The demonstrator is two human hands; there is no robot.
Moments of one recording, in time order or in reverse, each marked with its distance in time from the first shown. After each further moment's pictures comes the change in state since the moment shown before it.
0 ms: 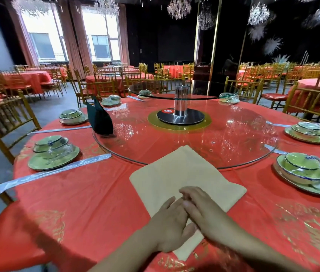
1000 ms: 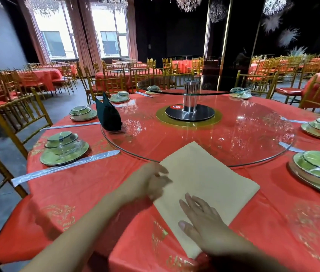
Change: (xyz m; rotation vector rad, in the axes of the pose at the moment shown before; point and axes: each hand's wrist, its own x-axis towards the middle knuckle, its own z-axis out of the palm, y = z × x) left_hand -0.013 -0.080 -0.074 -0.266 0.385 -0.131; right_hand -0.003 -0.006 0.022 -0.424 -0.318 0.066
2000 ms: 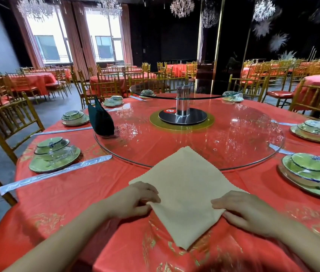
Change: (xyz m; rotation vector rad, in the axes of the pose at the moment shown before) left_hand -0.011 -0.021 0.007 0.119 -0.400 0.158; right_hand -0.023 0.118 -0.041 -0.026 0.220 -0.368
